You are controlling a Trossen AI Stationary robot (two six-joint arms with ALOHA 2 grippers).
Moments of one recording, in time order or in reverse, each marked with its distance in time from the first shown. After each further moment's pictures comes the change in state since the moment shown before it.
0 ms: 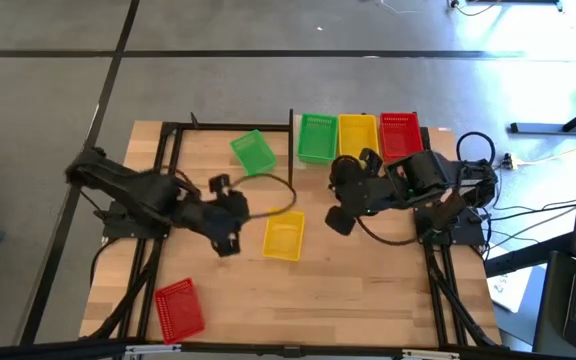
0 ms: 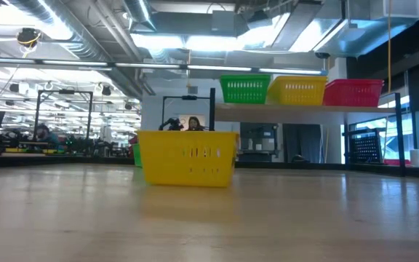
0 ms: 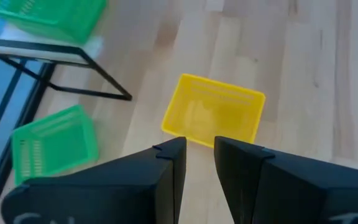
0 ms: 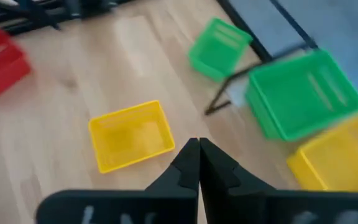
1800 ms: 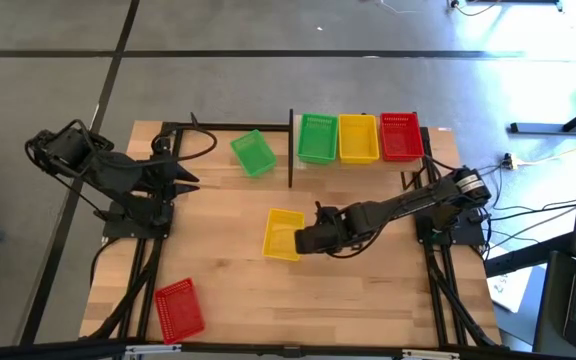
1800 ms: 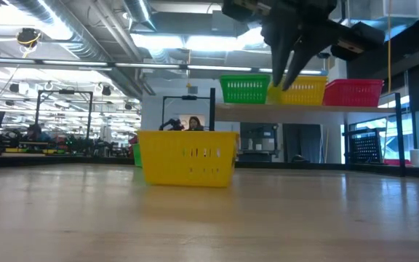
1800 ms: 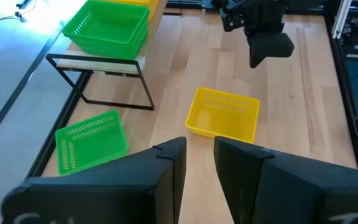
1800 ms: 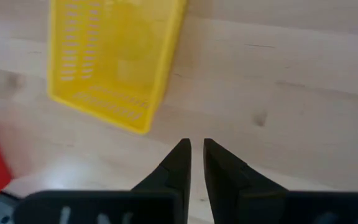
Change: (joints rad) left arm -0.026 -0.419 0.000 -0.181 -0.014 0.059; right arm -0.011 0.006 -0.860 0.665 -0.437 1.115
